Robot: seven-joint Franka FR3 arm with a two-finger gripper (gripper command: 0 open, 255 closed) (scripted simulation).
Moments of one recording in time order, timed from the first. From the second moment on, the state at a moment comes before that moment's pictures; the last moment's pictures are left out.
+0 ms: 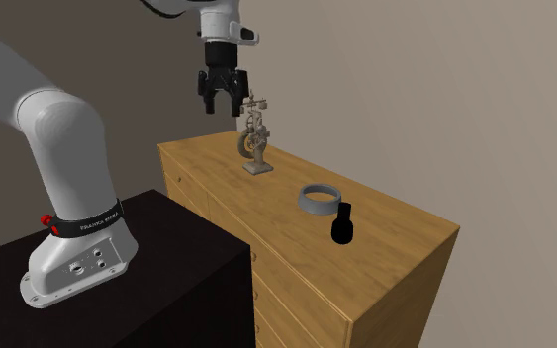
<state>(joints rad) -0.06 -0.67 -0.22 -2.55 -0.22 1.78 -0.23</state>
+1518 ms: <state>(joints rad) -0.08 0.25 -0.51 -2.22 0.21 2.40 -0.96</state>
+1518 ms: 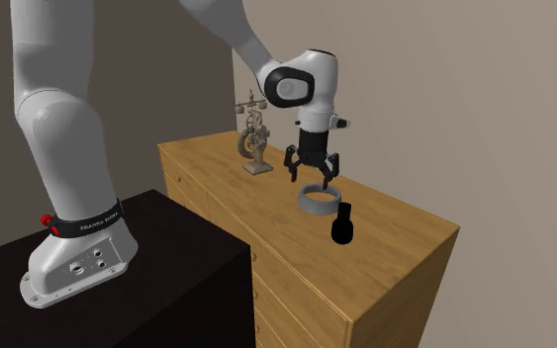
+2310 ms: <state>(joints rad) -0.32 0.73 -0.34 -1.75 0.46 2.38 -1.23</state>
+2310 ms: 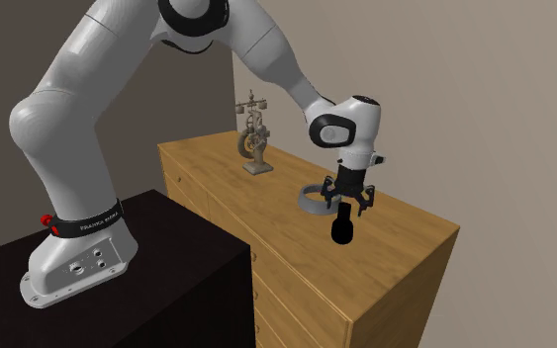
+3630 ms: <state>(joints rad) -0.35 0.85 -0.30 -1.68 0.50 2.43 -1.25</state>
